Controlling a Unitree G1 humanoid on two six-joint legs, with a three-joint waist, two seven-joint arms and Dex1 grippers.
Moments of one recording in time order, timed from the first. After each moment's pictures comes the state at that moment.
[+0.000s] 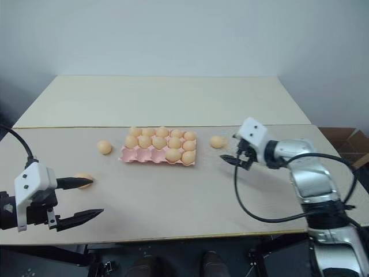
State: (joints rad) left arm 0.30 1.02 0.66 -0.72 -0.65 0.75 -1.01; right arm -0.55 -0.77 0.01 -0.11 0.13 0.54 0.96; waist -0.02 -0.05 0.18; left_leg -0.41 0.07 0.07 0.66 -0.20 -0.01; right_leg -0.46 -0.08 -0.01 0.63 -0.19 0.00
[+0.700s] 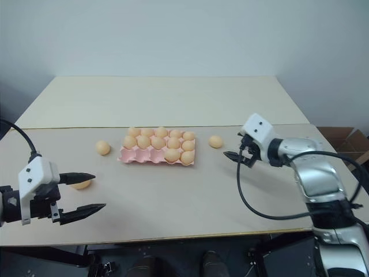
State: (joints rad) left arm 0.24 1.03 0.61 -0.69 -0.65 0.75 -0.99; right arm -0.65 -0.74 0.09 -0.02 0.13 0.55 0.88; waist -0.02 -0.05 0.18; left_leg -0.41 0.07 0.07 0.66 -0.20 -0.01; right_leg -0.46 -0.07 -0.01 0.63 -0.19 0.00
